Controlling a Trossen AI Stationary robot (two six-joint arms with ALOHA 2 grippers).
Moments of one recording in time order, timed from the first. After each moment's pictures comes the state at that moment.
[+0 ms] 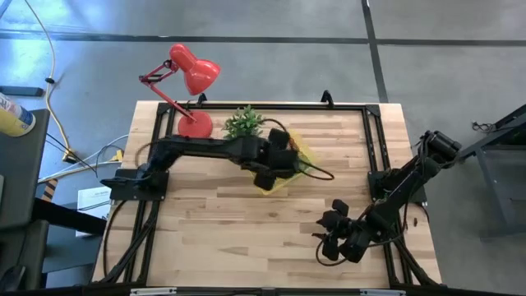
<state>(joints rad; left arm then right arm) 0.05 2.12 2.17 -1.23 -0.48 0.43 0.83 1.47 0.84 -0.42 0.60 1.07</state>
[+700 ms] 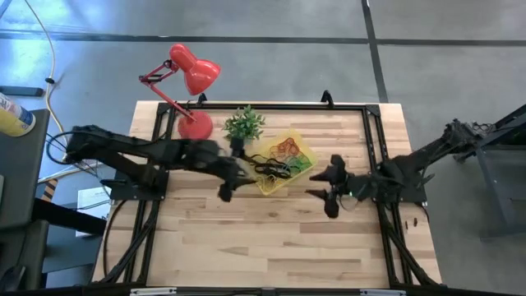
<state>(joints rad) 0.00 1.28 1.07 -0.20 -0.11 0.48 0.46 1.05 0.84 -0.32 0.53 0.49</state>
